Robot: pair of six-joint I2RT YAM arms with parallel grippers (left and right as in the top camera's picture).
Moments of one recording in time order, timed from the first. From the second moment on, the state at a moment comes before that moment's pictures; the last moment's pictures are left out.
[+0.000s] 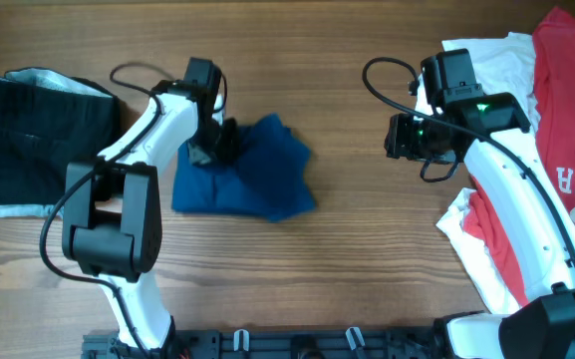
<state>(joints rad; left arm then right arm) -0.21 2.02 1.39 -0.90 0.21 -0.43 0.18 1.54 1.34 -1.05 -0.06 0.28</state>
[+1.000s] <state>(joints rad) -0.11 1.77 1.33 -0.87 0.10 -0.21 0.27 1.54 1.30 -1.10 -0.43 0.09</state>
